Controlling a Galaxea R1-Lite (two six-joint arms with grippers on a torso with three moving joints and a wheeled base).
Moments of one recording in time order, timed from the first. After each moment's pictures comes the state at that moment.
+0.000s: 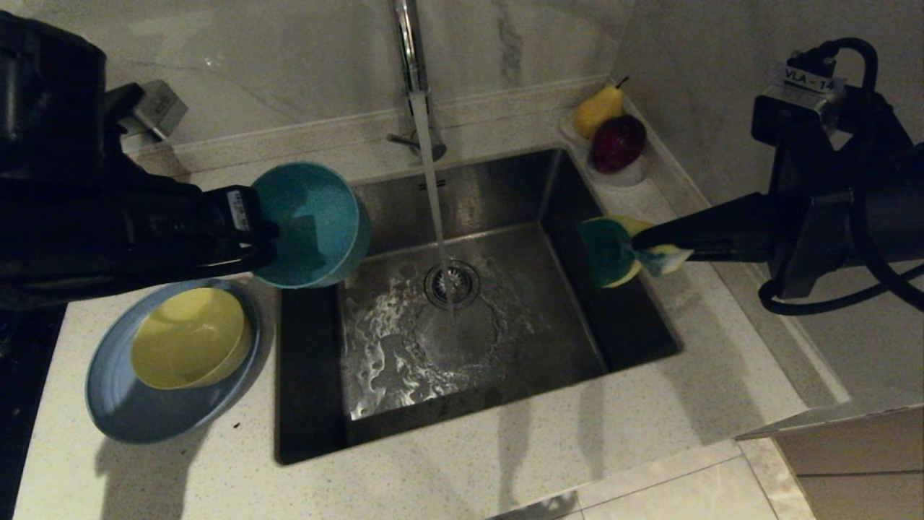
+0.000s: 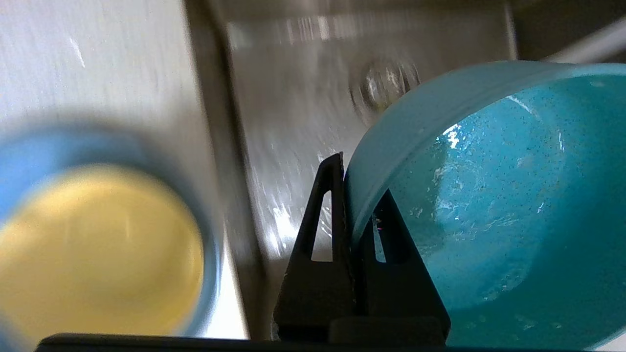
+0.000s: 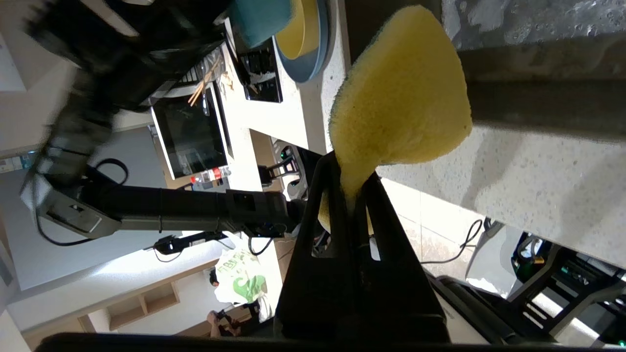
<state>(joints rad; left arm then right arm) -0.38 1.42 -1.27 0.24 0.21 -0.32 0.47 1.46 -1.47 0.41 0.66 0.69</state>
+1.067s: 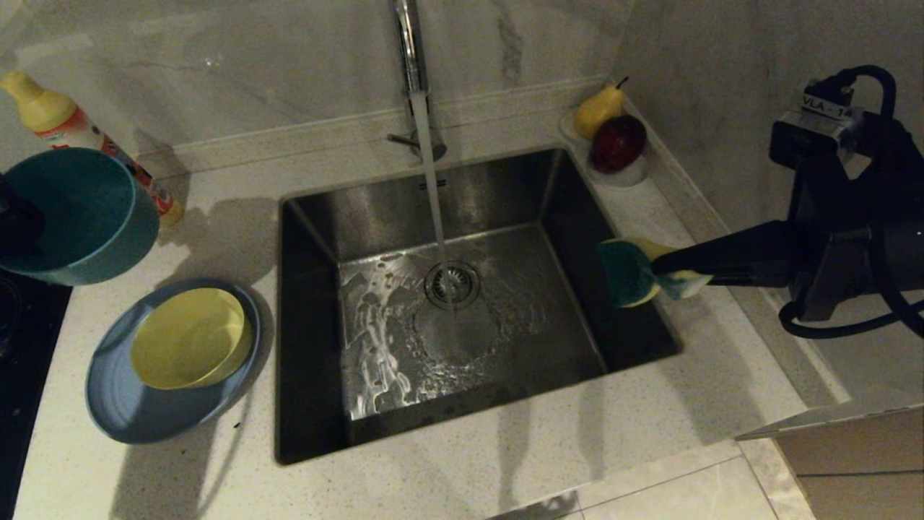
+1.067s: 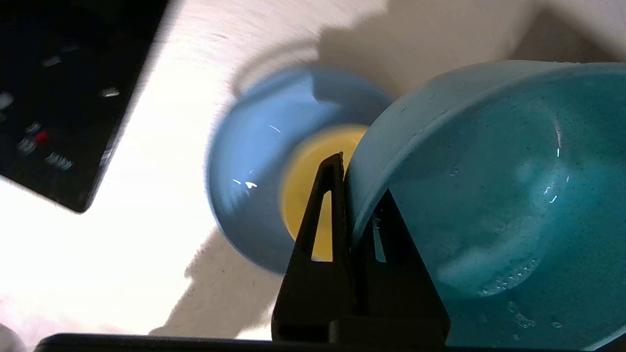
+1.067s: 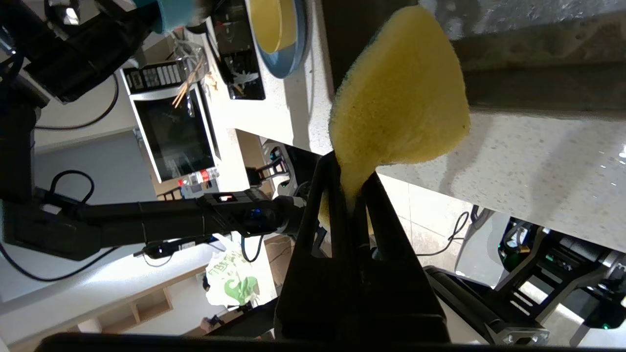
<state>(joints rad) 0.11 1.35 -1.52 0.74 0.24 -0.63 0.44 1.42 -1.39 0.40 0.65 0.66</state>
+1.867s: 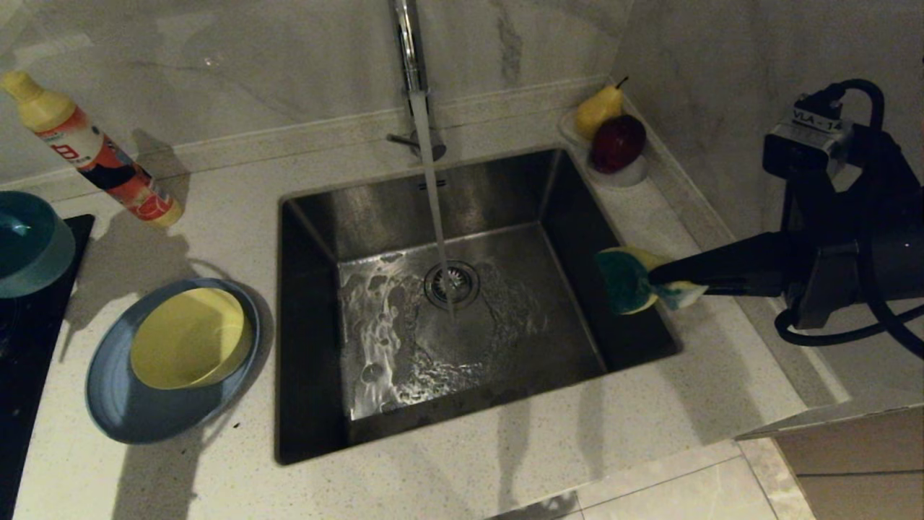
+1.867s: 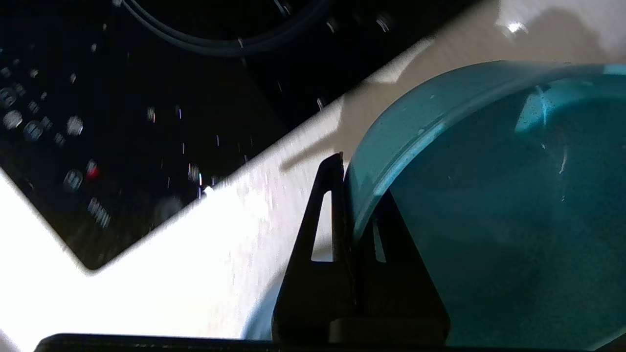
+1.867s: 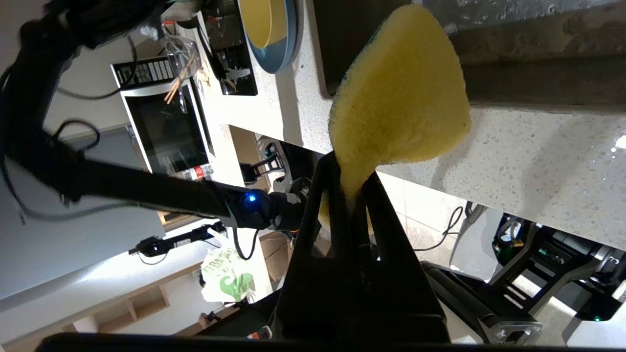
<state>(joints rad) 0.55 1.64 -1.55 0.56 0.13 -0.74 0.43 1.42 -1.37 0.40 0.65 0.64</state>
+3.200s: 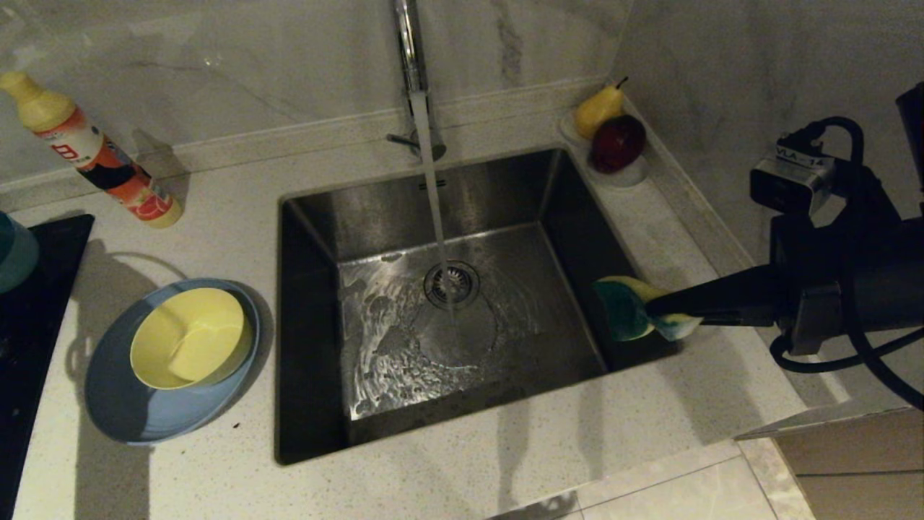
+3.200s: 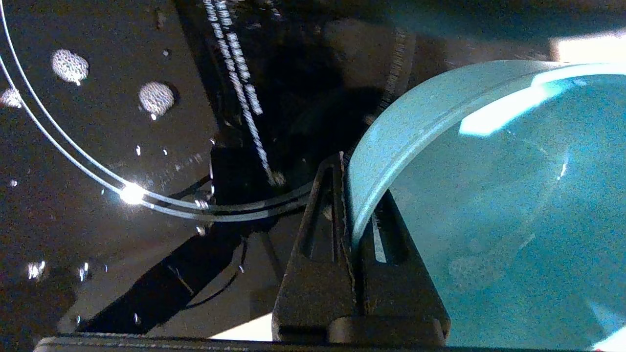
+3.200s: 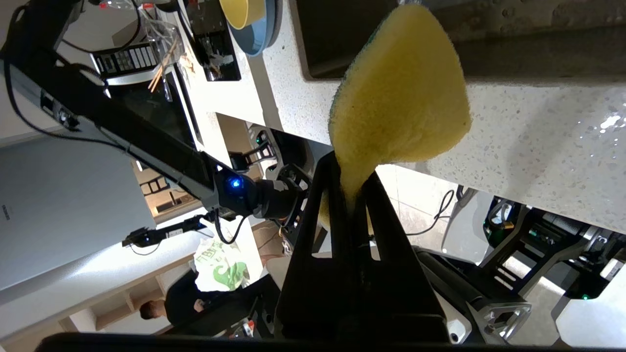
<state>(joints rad) 0.76 2.02 -1.86 0.48 -0.08 -0.96 0.43 1.42 -1.29 0.39 0.65 0.61</state>
